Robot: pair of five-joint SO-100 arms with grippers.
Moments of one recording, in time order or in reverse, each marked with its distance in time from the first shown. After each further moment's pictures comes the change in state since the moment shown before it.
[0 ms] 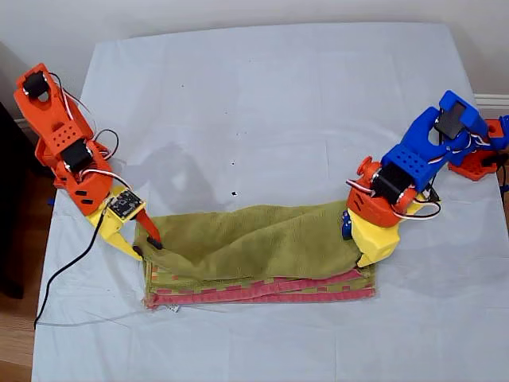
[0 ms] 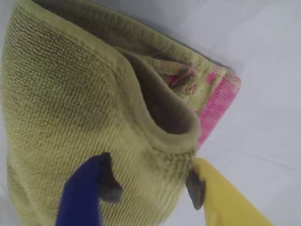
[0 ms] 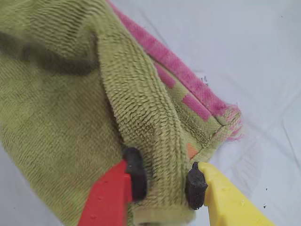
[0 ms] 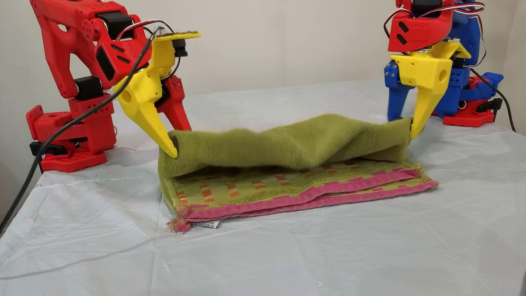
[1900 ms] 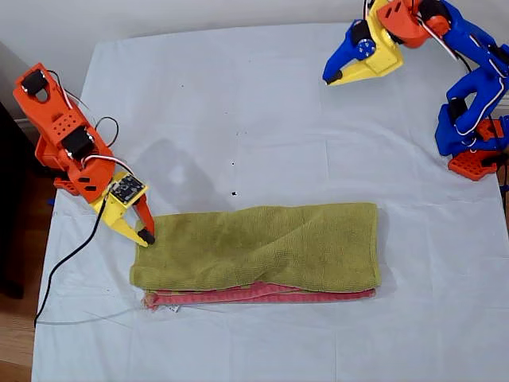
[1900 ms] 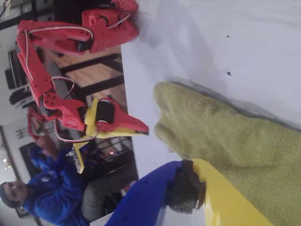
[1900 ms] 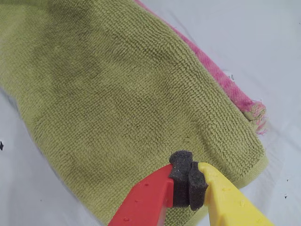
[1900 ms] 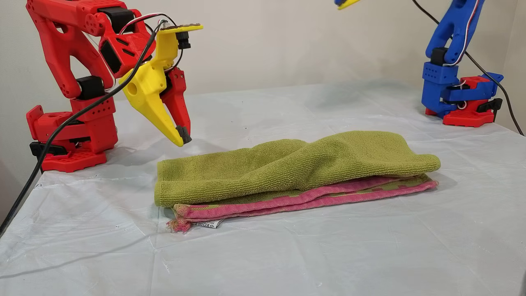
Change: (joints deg) arm 0 -4.7 5.4 1.1 5.2 4.6; arm 1 41.9 75.7 60.7 -31.9 -109.6
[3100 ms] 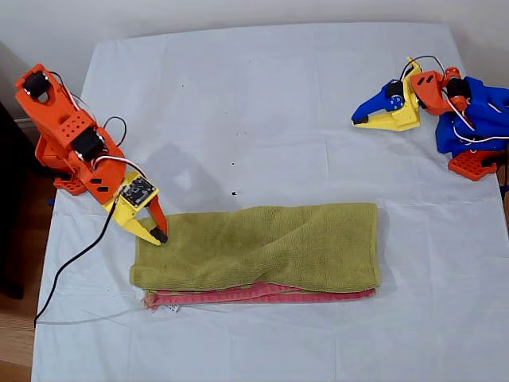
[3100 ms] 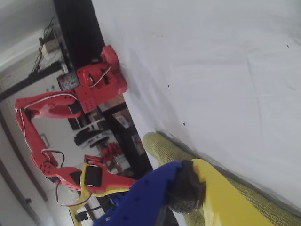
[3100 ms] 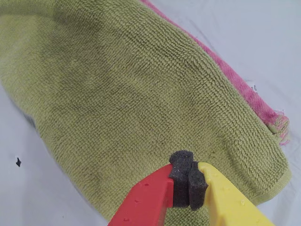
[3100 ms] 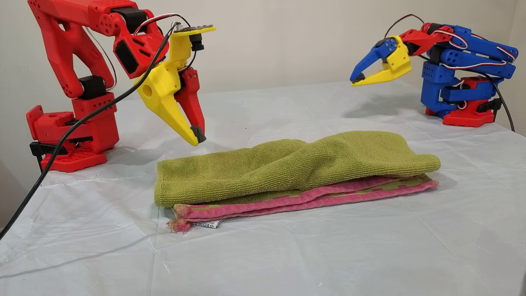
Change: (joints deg) arm 0 -3.9 -5.9 -4.5 -1.3 5.4; arm 1 7.6 66.4 87.9 -20.8 13.3
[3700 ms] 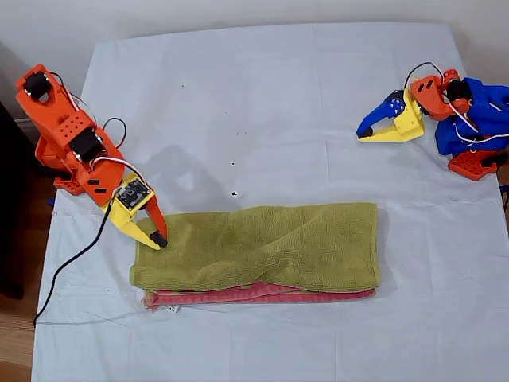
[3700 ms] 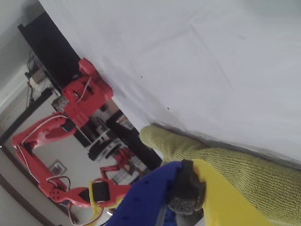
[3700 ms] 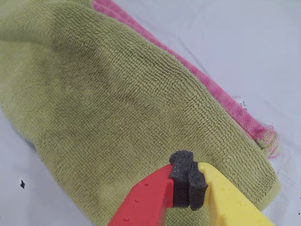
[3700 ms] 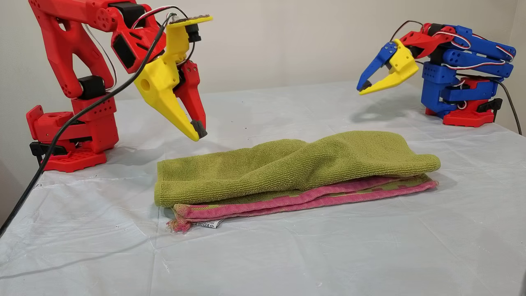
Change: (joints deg) arm 0 1.8 -2.1 -4.6 0.0 1.9; arm 1 -7.2 0.0 0.0 3.5 17.5
